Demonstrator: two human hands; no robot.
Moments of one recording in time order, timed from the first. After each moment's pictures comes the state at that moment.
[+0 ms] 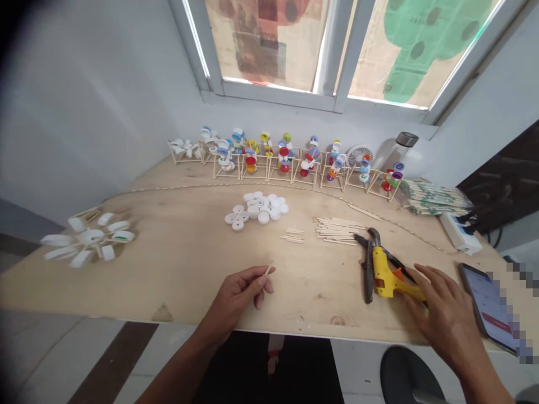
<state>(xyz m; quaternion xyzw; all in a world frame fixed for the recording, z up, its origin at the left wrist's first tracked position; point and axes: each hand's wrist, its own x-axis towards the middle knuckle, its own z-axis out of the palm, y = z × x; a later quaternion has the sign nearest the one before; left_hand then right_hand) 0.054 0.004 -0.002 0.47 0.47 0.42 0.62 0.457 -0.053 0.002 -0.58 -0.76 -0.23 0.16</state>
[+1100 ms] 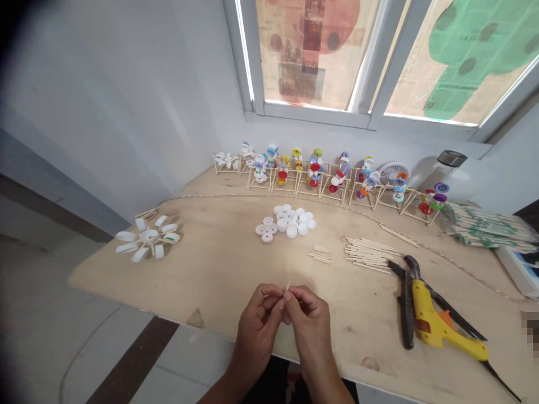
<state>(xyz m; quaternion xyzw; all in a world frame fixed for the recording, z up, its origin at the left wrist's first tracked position) 0.063 -0.020 -0.015 0.46 0.46 0.56 0.51 0.153 -0.004 -0.006 -0.50 -0.38 0.57 0.53</state>
